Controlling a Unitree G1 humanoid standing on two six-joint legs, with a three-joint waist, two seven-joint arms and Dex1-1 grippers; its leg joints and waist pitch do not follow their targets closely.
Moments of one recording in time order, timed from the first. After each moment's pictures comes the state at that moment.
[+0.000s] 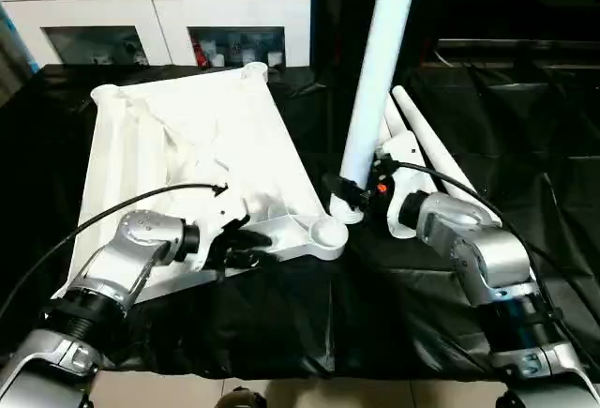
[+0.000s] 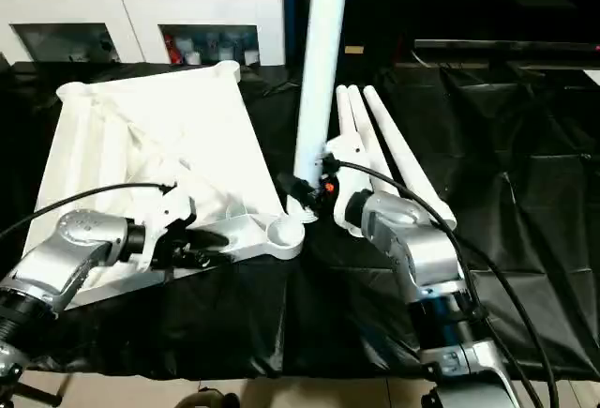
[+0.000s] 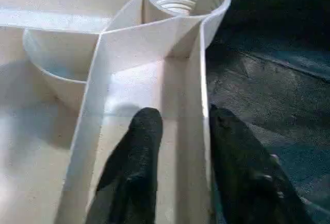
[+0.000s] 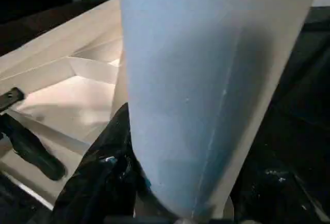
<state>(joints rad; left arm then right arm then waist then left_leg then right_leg) -0.48 0.54 -0.33 0.45 -0.18 0.21 -1.15 -0.49 -0.24 0.11 0.18 0.28 0.51 0.60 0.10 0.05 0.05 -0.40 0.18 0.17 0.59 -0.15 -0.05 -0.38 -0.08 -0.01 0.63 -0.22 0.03</state>
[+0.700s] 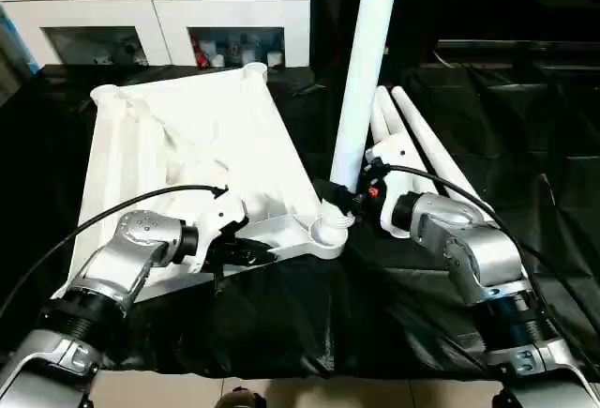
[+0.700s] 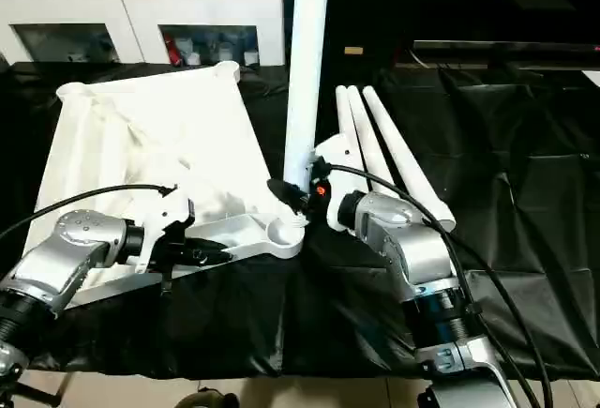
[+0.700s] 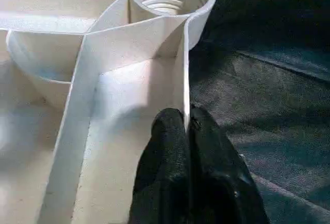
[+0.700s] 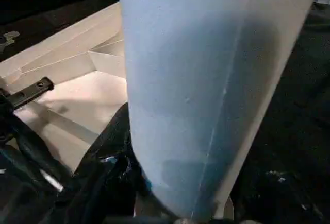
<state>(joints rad) -0.48 0.52 -0.32 0.45 -0.16 0.18 -1.15 -0.50 -0.23 0.13 0.20 0.27 0.50 0.65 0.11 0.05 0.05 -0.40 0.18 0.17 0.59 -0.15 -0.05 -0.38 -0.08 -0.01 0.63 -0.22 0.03</state>
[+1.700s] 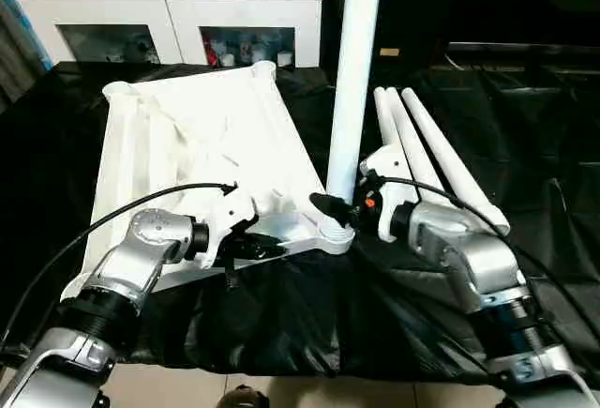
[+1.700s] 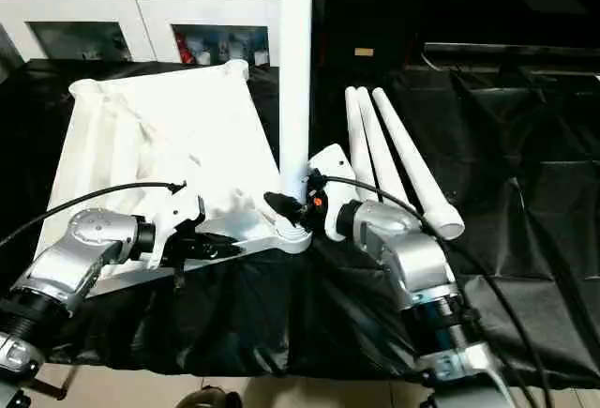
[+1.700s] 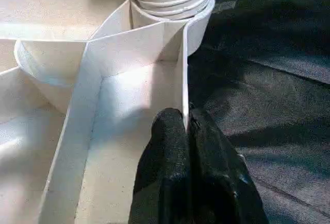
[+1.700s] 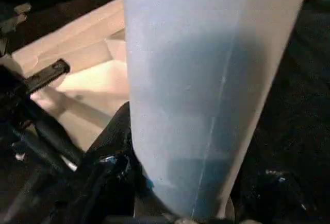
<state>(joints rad) -0.50 0.46 -0.30 0.49 -0.12 0.14 -1.15 -0.46 -0.21 0.13 0.24 0.27 0.46 0.67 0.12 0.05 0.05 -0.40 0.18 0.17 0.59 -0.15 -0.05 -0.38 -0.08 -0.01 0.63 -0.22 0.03</state>
